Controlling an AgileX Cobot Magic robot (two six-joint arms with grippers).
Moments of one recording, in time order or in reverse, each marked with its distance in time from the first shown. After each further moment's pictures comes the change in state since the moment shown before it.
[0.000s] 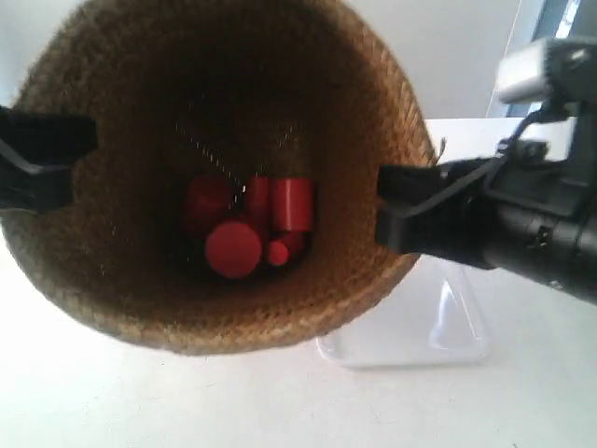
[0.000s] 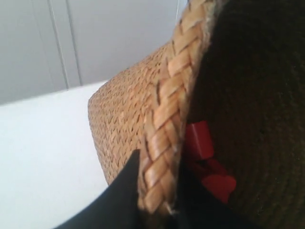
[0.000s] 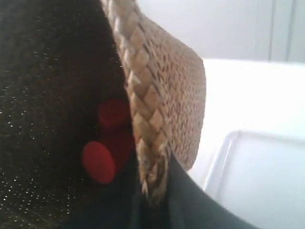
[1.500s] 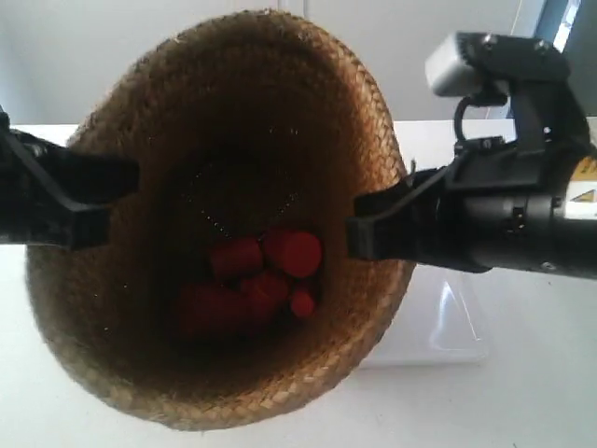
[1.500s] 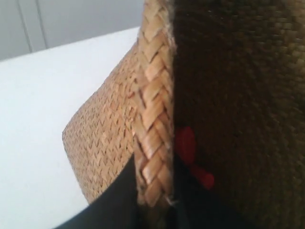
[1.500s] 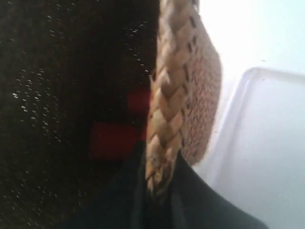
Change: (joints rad) left arm -0.113 0.036 -0.033 -0.014 0.092 -0.012; right arm 0.047 0.043 -0.182 -0.681 0.357 0.673
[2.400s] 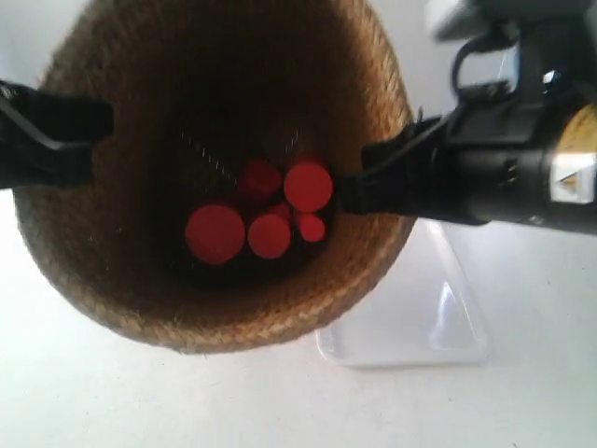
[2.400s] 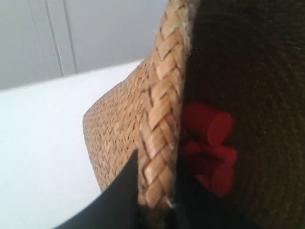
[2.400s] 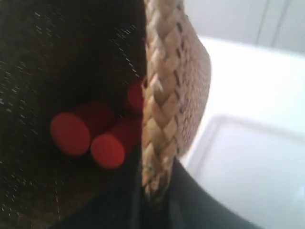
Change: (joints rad) left arm 0.081 0.028 -0.028 0.044 -0.062 -0.032; right arm 0.039 0.052 -0.075 -0.502 0.045 0.428
